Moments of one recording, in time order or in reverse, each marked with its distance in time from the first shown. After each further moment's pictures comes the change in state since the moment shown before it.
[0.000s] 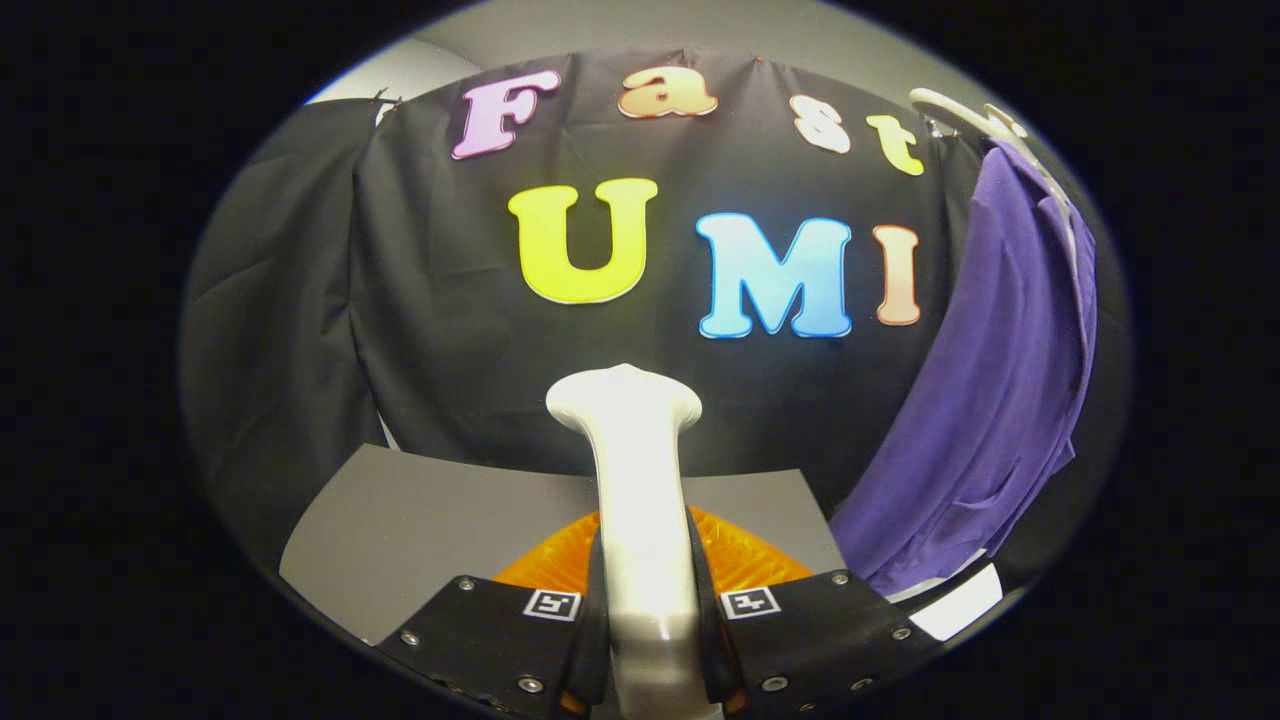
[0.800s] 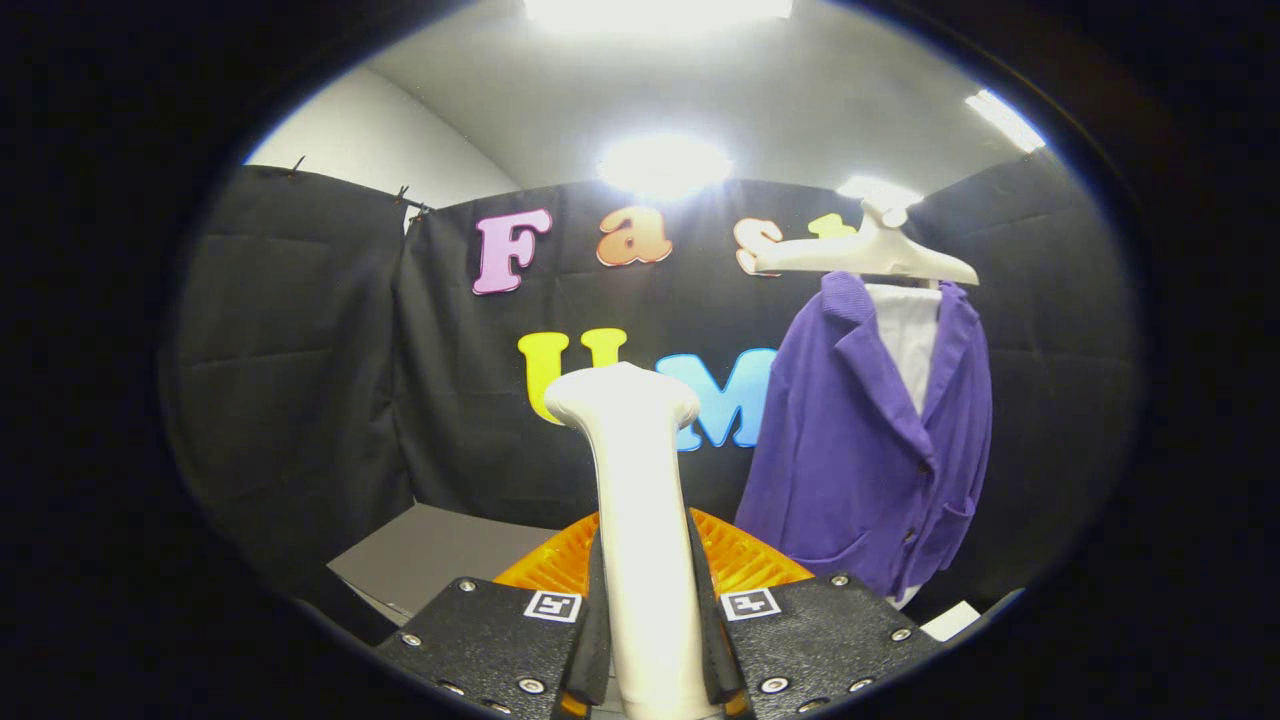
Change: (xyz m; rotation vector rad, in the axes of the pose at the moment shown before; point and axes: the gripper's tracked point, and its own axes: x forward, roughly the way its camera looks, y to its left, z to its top) arm -0.196 -0.133 0.060 0.029 -0.321 -0.018
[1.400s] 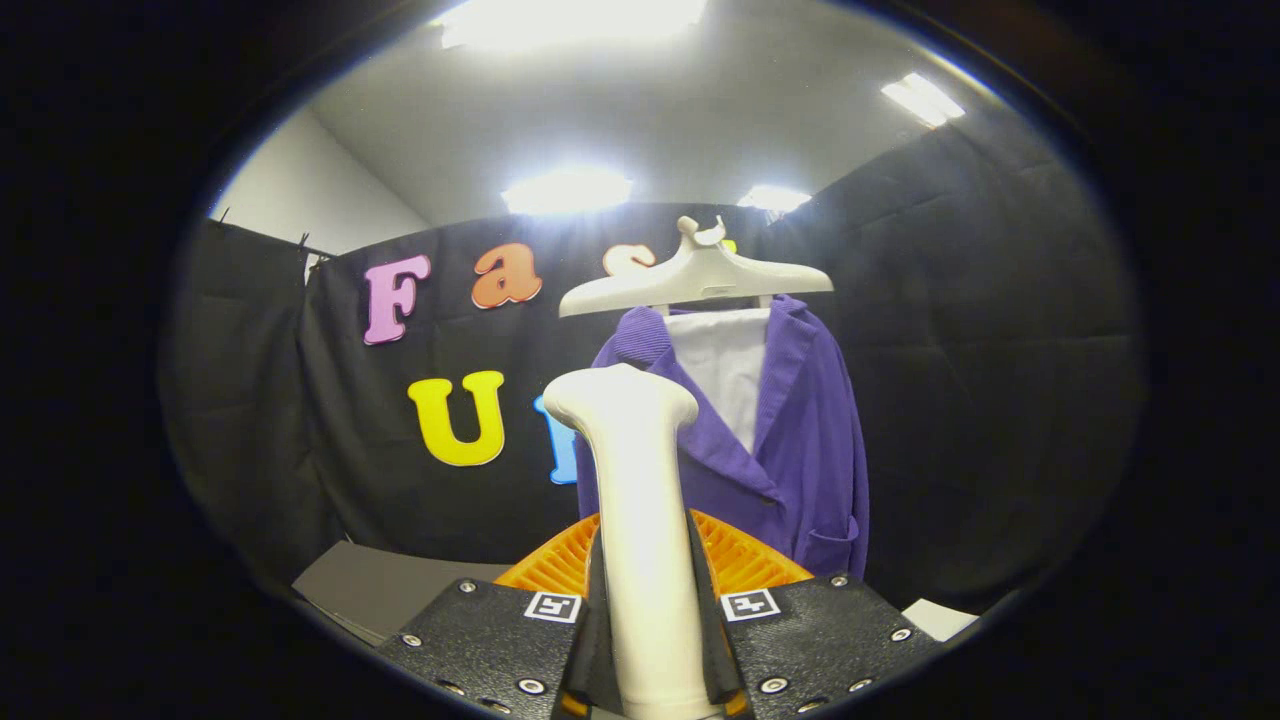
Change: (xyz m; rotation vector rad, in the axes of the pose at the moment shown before) arm -0.010 -0.167 0.032 0.144 -0.088 -0.237
